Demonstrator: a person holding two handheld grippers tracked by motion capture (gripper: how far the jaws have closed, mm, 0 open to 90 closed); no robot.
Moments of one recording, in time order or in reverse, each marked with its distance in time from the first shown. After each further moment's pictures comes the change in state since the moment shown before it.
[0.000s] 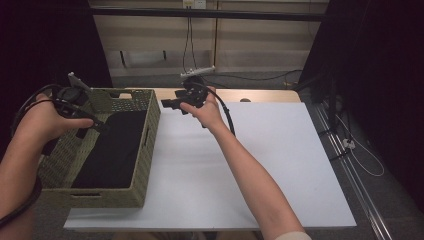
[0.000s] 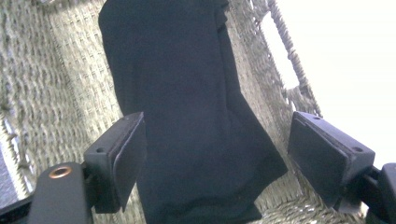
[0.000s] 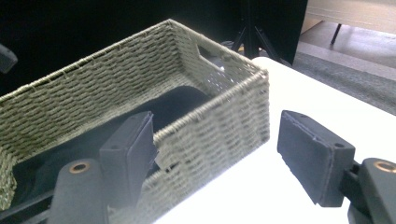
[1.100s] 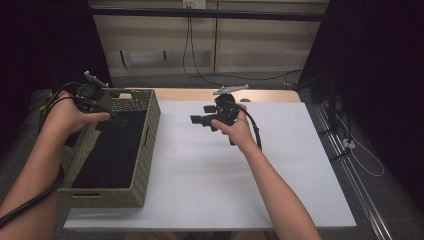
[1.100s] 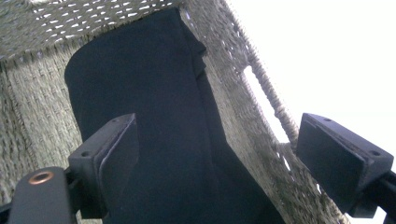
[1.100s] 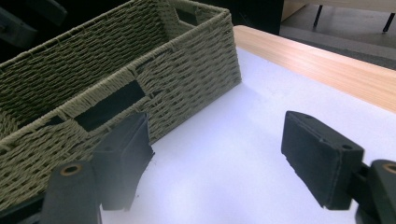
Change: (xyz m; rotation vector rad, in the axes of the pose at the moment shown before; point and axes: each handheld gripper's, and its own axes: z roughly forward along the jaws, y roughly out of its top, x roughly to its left) left arm 0.001 0.024 0.036 -0.115 -0.089 0.044; right arm -0.017 -0.061 -0.069 0.011 -0.041 0.046
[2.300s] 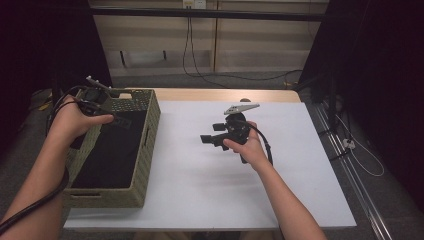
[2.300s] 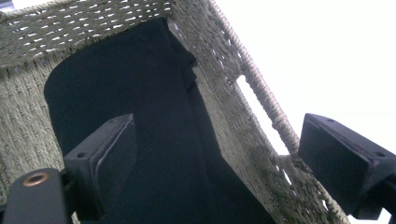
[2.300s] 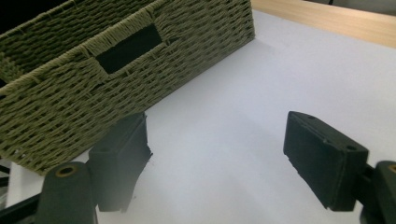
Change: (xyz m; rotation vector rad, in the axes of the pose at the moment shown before) left arm 0.002 -0.004 0.015 -0.061 -0.043 0.030; right arm 0.007 -0.050 -0.027 0.049 0.042 0.017
